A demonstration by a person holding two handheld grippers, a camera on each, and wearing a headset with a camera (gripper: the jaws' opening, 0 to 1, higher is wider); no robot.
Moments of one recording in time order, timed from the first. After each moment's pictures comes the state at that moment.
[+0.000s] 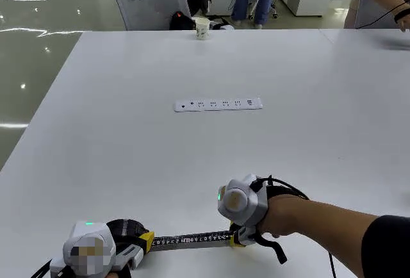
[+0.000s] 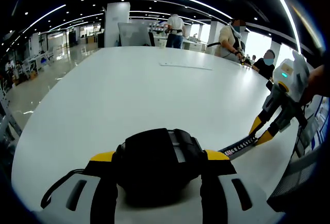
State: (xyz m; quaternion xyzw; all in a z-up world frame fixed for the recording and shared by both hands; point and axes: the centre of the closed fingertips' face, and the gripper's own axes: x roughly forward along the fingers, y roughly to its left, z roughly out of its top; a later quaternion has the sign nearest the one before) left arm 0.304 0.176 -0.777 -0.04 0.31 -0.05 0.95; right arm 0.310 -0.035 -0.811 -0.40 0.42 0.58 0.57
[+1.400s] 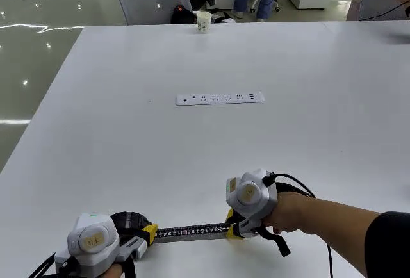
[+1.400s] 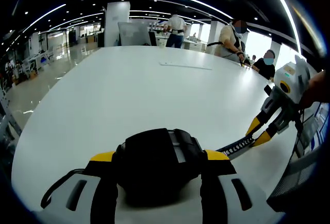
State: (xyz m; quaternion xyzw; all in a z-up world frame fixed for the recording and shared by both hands) left arm 0.303 0.176 -0.777 -0.04 0.32 -0.05 0.95; right arm 0.307 -0.020 -0.809 -0.36 0.37 0.62 0.59
